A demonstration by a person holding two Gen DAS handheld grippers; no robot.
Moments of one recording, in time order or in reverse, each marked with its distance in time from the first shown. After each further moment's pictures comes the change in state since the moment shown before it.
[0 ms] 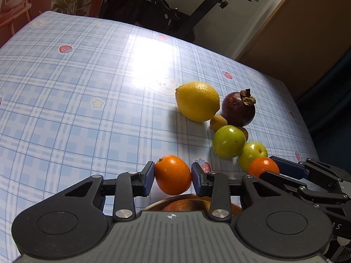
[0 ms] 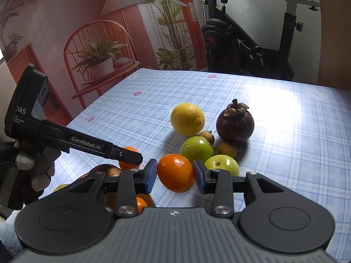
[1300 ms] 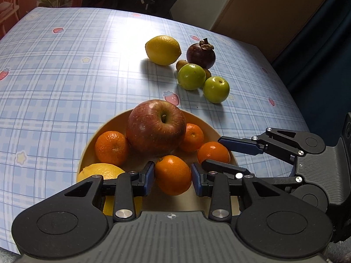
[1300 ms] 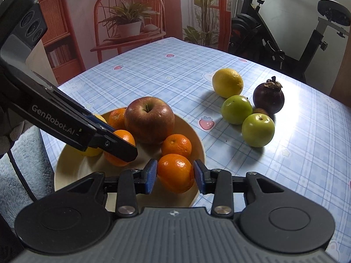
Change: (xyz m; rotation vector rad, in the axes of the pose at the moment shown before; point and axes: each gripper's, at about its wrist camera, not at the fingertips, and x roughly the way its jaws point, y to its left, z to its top) left arm -0.049 -0.029 -0.078 0.108 0.077 -0.038; right arm 0.001 0.064 -0.060 -0.274 0.106 -0.038
